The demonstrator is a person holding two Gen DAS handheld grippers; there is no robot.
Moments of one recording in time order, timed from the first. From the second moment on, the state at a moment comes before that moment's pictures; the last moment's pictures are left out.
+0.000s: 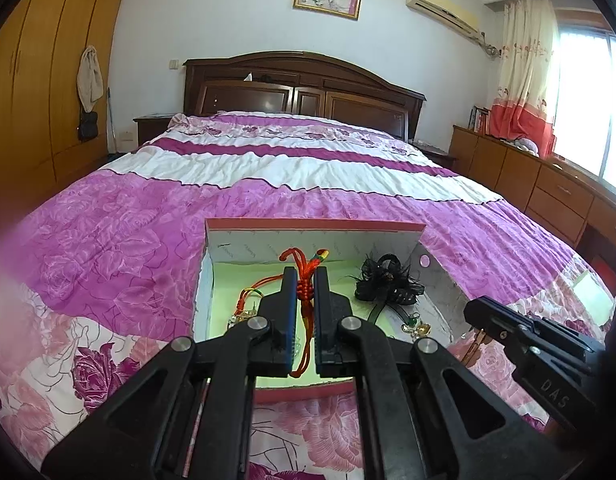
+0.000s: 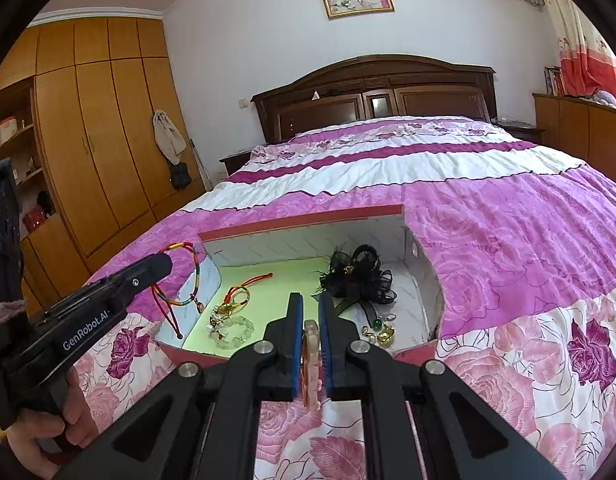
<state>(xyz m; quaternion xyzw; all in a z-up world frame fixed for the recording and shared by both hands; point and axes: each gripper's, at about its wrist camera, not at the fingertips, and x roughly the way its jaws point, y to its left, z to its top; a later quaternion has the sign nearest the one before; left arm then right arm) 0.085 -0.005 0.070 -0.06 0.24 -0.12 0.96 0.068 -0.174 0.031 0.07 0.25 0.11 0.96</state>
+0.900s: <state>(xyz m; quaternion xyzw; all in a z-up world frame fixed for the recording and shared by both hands) 0.148 -0.017 0.009 -0.06 0.31 -0.10 0.95 0.159 -0.174 -0.016 0.06 0.29 0.08 0.95</state>
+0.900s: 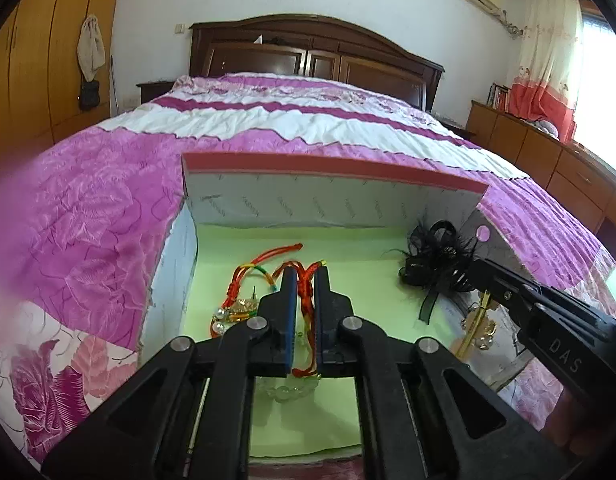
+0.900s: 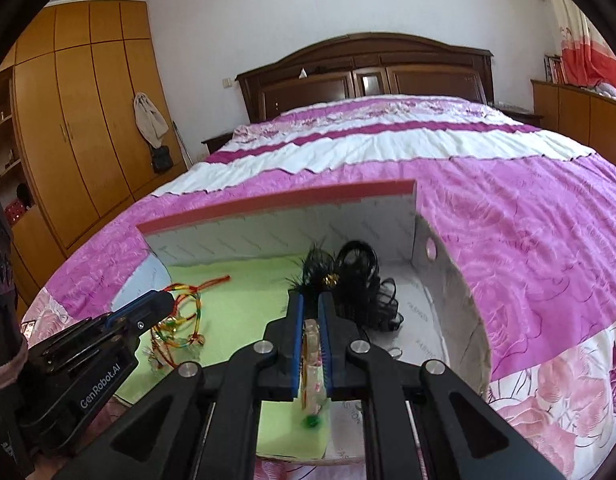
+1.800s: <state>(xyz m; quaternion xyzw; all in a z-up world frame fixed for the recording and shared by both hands) 0.081 0.003 0.057 -0.07 0.28 -0.10 0.95 0.072 -0.178 0.034 0.09 0.25 0.11 0.96</state>
